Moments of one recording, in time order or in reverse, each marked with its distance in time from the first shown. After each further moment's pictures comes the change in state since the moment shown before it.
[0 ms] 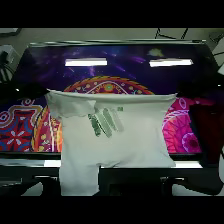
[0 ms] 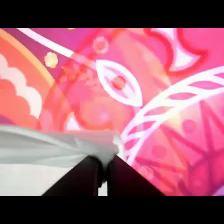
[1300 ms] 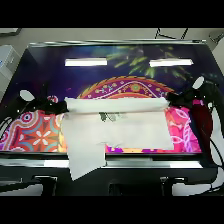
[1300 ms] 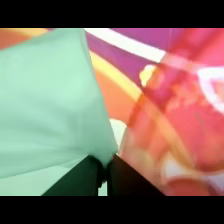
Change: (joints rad) left arm -0.104 -0.235 -0.127 0.109 0.055 -0.070; right arm -0.011 -0.127 -0.157 -0.064 -0.200 0.098
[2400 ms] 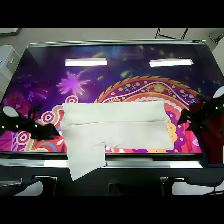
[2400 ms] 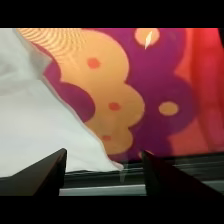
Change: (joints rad) left arm 0.225 0.209 -0.295 0.043 -0.354 0.124; right arm -0.232 0.072 -0.116 0.029 0.388 -0.074
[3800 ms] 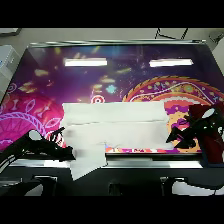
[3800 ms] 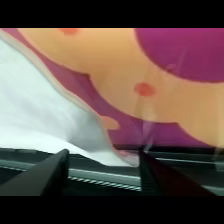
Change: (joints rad) left arm -0.280 0.092 -0.373 -0.169 0.186 -0.014; right arm -0.031 0.041 -0.369 0.119 -0.109 -0.100
